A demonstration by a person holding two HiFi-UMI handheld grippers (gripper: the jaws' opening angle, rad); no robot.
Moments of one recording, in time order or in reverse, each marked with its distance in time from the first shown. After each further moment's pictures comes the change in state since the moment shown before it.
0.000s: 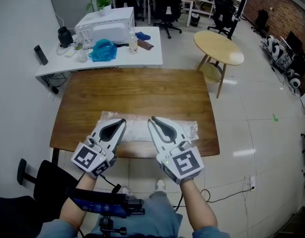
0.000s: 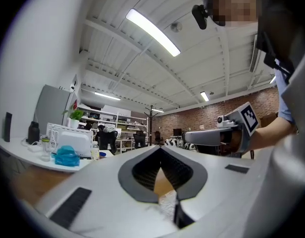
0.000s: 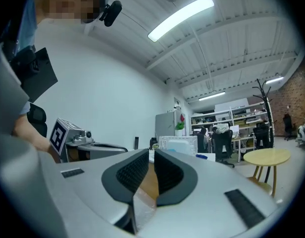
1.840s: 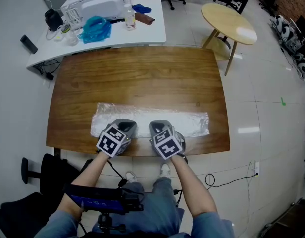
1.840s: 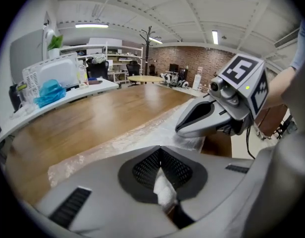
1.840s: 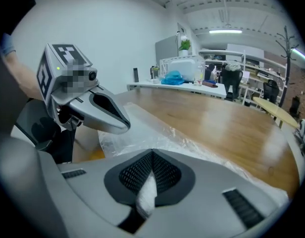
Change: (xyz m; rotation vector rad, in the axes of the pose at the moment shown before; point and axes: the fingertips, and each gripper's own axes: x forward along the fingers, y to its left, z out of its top) left arm 0.047 0.029 -0.265 -0.045 0.861 -0.140; right arm 0.061 -0.034 -0.295 0.085 0.753 0.088
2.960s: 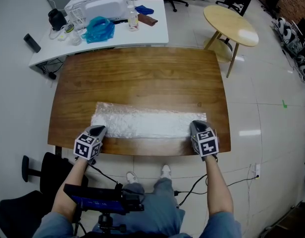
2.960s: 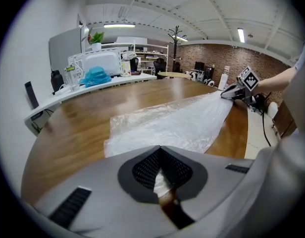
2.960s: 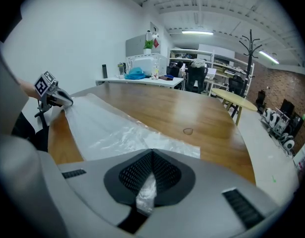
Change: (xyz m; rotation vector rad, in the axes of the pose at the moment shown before) left arm -0.082 0.092 -0.110 -0.172 0.027 0.253; right arm -0.100 -0.140 -0.090 0.147 0.047 -0.305
